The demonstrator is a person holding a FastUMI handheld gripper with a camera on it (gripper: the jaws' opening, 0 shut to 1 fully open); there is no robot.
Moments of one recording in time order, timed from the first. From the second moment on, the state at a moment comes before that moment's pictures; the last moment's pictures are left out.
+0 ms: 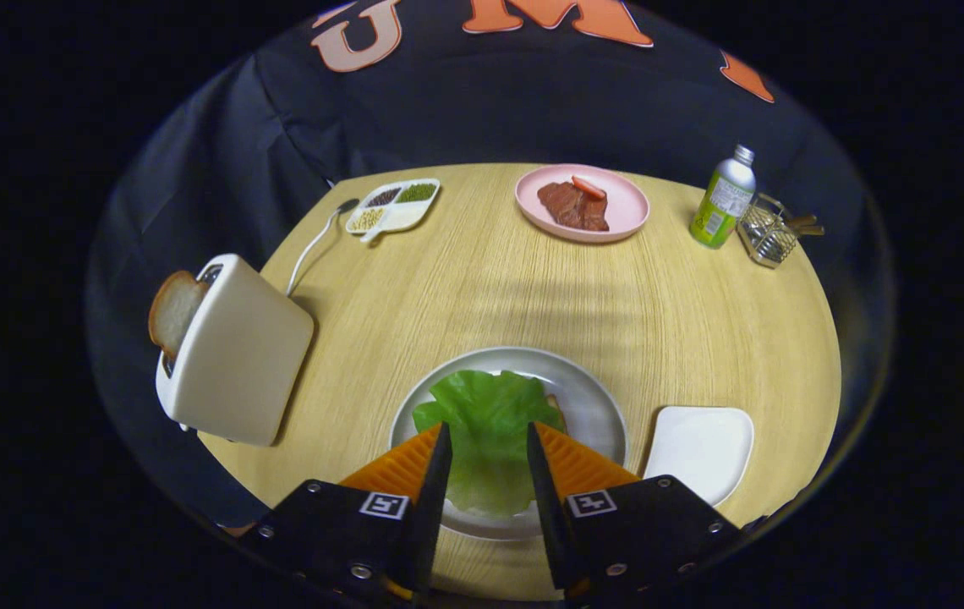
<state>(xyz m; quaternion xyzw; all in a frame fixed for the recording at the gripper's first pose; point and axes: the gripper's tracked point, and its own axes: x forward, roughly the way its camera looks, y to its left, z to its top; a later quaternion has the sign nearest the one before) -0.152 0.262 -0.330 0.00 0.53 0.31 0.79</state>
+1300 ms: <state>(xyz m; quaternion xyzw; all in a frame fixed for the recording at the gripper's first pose) -0.223 0.502 -0.157 -0.07 0.55 0.42 0.72</state>
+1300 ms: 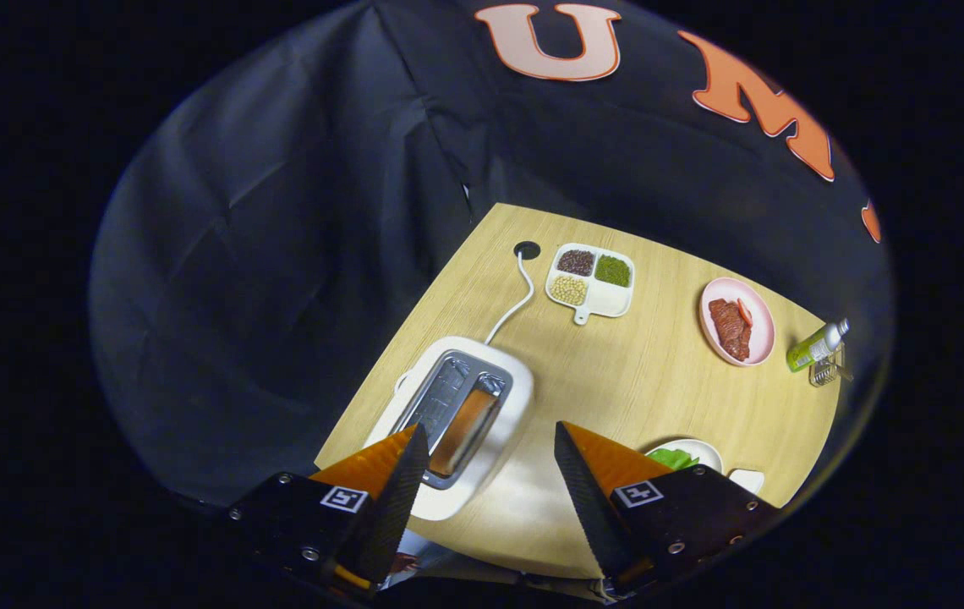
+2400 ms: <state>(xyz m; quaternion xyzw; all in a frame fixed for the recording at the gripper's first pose) -0.241 0.526 -0.203 -0.07 0.64 0.36 0.68</state>
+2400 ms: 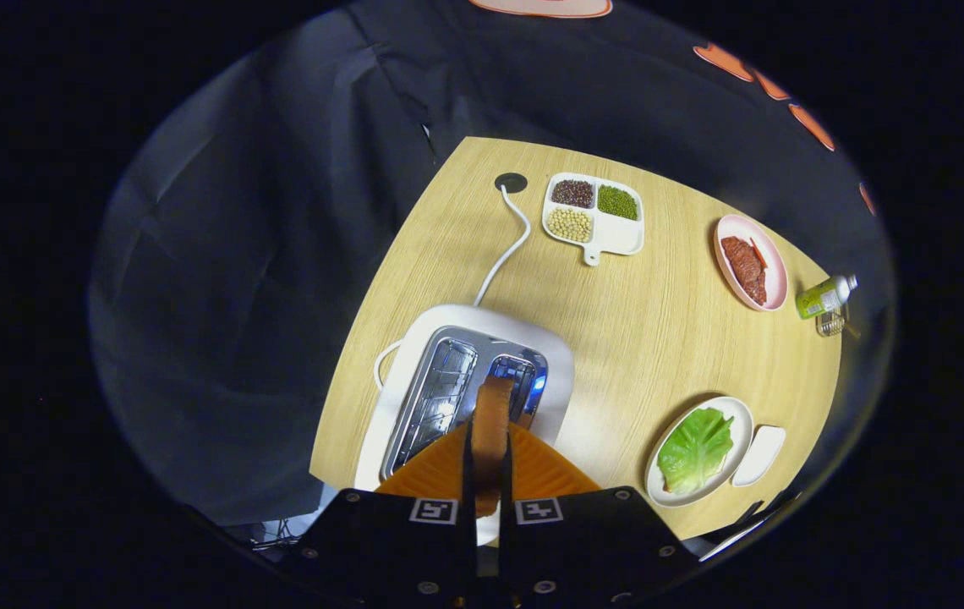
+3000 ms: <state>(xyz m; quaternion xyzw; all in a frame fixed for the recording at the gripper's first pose) -0.194 0.449 -0.140 0.05 0.60 0.42 0.68</state>
